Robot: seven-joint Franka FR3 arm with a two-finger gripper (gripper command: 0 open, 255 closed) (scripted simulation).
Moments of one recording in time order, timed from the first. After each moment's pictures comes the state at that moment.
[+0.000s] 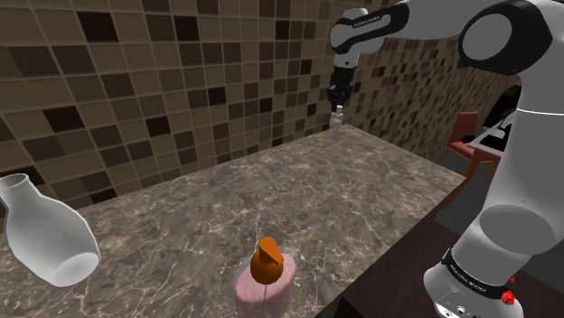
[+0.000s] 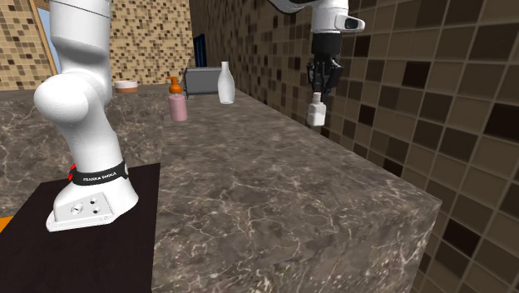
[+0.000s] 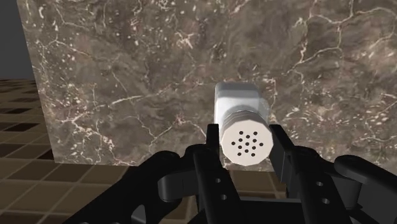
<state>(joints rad) -0.10 0.26 -0.21 -1.62 0.06 1.86 -0.26</state>
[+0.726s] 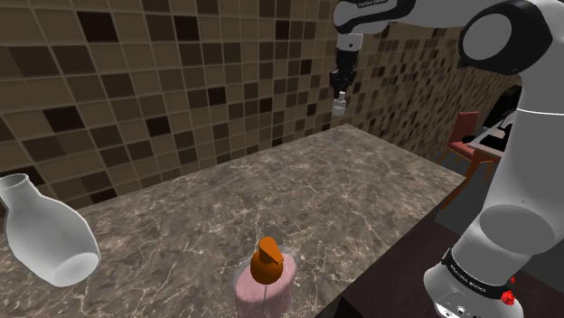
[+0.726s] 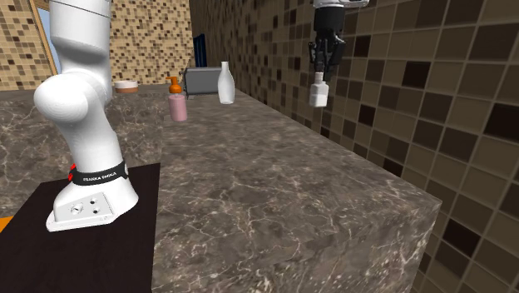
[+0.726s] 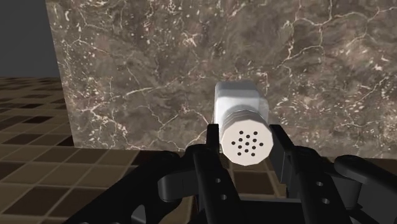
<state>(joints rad) -0.10 0.26 -0.22 -1.48 0.06 1.71 -0.26</state>
